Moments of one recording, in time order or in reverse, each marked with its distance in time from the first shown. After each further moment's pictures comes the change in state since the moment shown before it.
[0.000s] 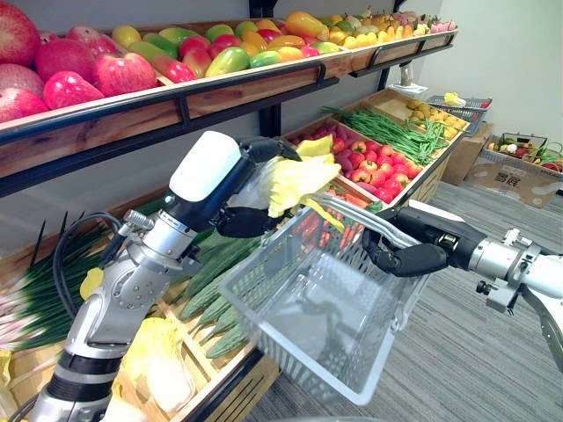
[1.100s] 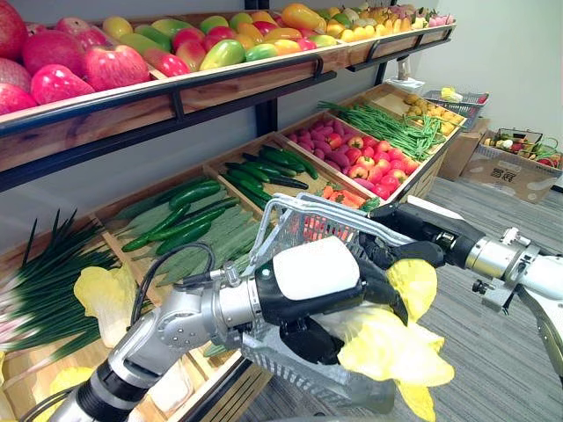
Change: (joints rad) left arm 0.037 0.033 -0.416 -0.120 -0.153 -0.116 -0.398; right arm -0.001 0.015 0.001 -0.031 -0.001 -0.009 -0.037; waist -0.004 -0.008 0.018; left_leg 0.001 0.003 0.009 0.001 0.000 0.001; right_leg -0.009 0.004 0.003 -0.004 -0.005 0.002
